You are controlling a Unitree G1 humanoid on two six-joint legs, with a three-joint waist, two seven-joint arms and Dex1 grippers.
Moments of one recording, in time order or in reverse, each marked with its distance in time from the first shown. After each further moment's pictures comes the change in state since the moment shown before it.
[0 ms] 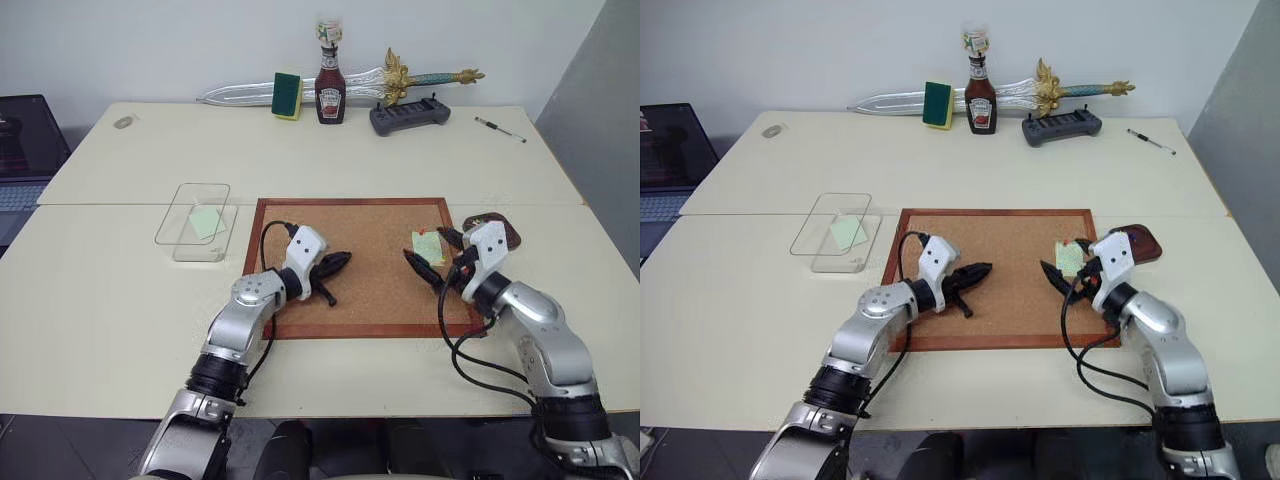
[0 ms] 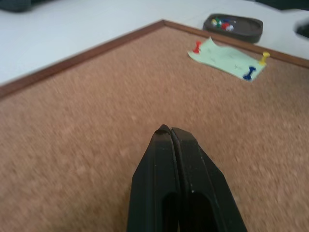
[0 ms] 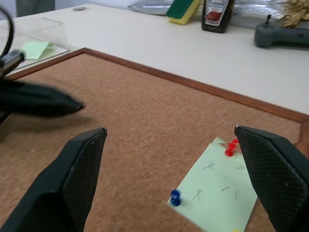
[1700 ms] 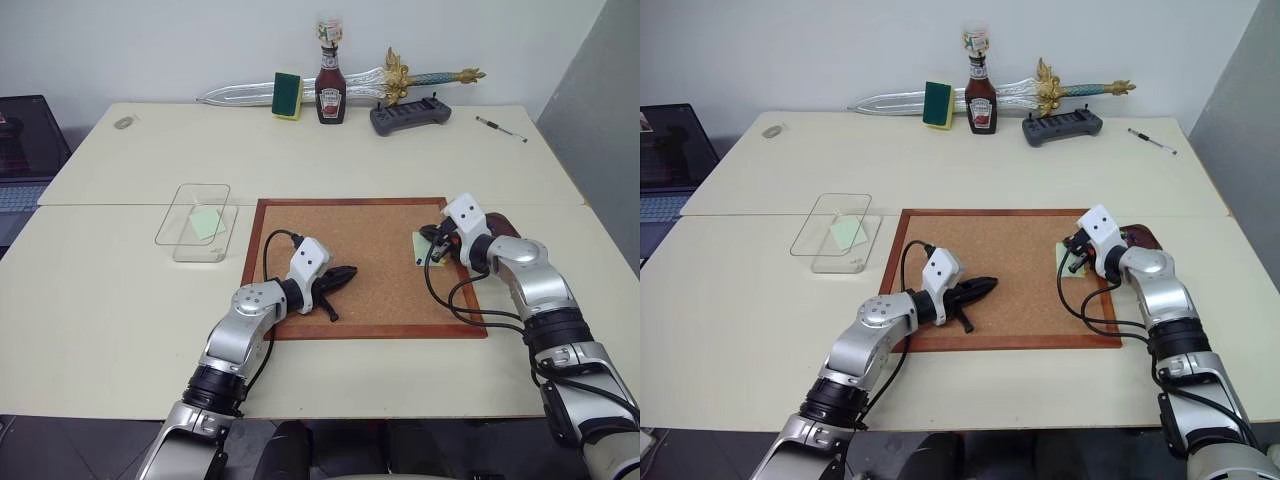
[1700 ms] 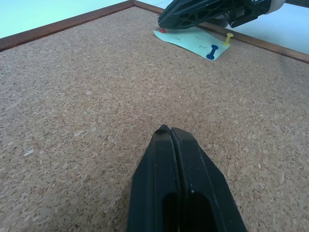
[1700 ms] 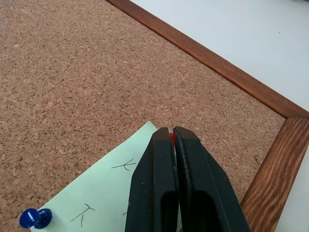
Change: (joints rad) left arm 0.047 0.010 -0.015 -0.090 -0.002 0.072 -0.052; right arm -0.408 -0.089 0.118 0.629 -0.231 -0.116 0.184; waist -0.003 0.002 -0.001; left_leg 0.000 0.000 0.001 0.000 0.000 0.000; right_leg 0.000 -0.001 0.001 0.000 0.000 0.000
